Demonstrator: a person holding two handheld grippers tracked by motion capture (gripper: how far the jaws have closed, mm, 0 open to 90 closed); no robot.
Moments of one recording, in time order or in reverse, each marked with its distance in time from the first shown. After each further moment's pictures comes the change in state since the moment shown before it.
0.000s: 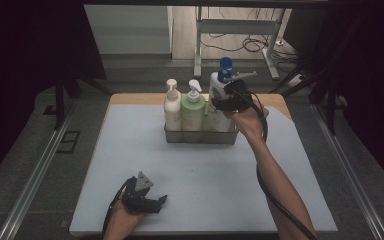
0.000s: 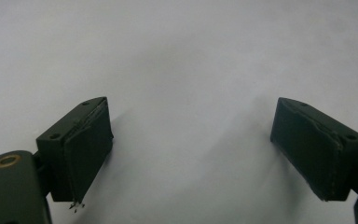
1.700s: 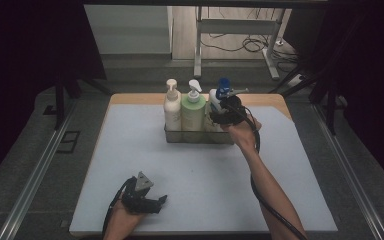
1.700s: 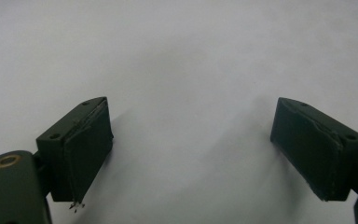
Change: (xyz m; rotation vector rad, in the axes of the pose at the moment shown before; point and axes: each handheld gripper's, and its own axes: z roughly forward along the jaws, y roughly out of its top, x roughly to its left) left arm 0.000 0.000 0.000 0.001 -0.001 0.000; right arm 0.001 -0.048 0.045 0.065 0.005 0.034
